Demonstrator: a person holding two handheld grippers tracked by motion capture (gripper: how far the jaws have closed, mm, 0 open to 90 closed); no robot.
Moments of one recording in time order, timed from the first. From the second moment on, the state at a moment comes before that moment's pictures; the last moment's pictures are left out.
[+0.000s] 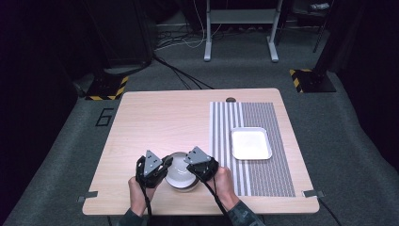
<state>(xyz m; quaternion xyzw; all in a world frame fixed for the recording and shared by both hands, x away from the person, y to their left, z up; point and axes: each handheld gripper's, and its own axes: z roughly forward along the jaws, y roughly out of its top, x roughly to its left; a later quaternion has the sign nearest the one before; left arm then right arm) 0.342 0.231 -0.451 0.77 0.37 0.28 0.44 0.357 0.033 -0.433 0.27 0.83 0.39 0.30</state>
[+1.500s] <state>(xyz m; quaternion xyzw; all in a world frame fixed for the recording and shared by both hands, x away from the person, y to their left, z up) 0.344 0.213 -0.405 0.77 0.33 0.31 0.46 0.351 0.013 -0.390 0.25 0.80 0.41 0.36</state>
